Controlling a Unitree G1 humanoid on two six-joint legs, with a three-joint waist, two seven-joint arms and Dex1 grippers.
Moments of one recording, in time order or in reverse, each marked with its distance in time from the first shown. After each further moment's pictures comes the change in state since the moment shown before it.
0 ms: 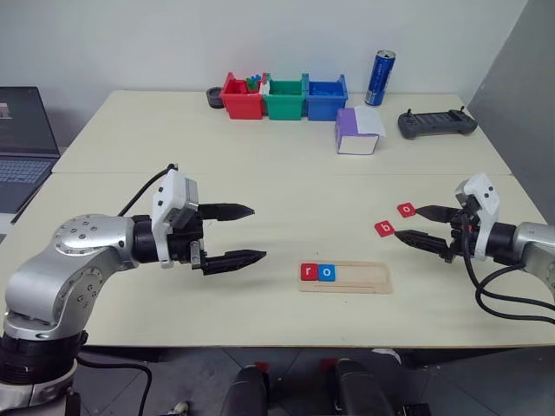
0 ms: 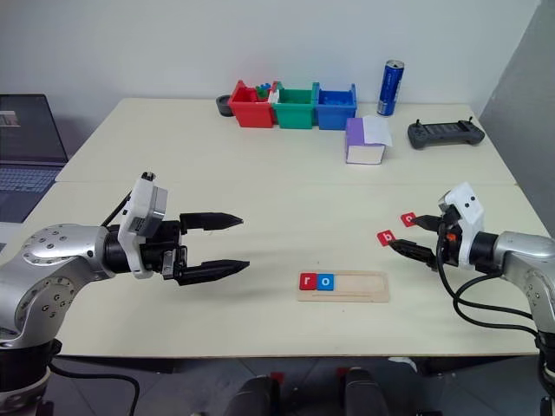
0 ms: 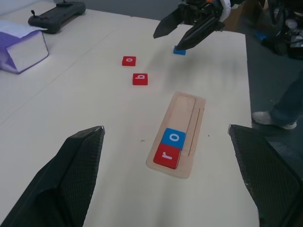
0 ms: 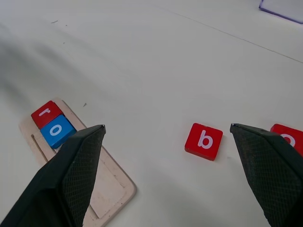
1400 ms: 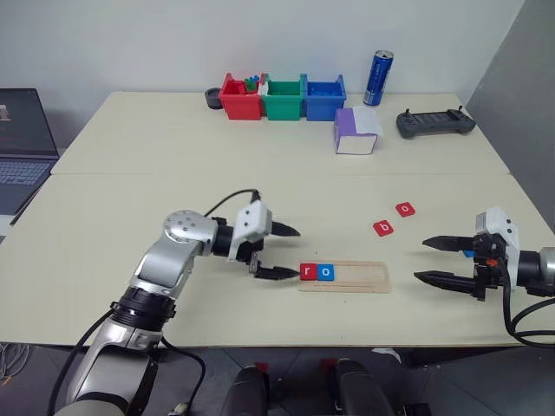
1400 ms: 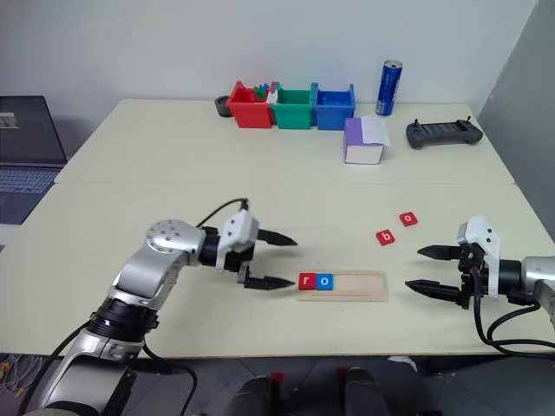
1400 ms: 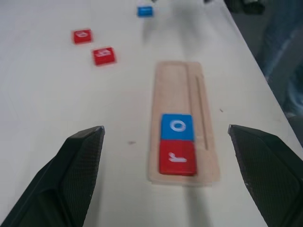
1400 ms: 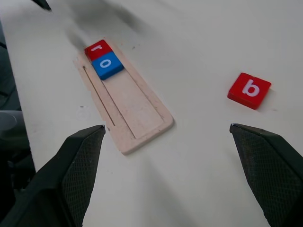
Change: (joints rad) left arm -0.218 -0.315 -0.321 0.451 0.443 -0.404 -0.217; right arm 0.202 -0.130 -0.031 0.111 -0.049 -0.295 0.355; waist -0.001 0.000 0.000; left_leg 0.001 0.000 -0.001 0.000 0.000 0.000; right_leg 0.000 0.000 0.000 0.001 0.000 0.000
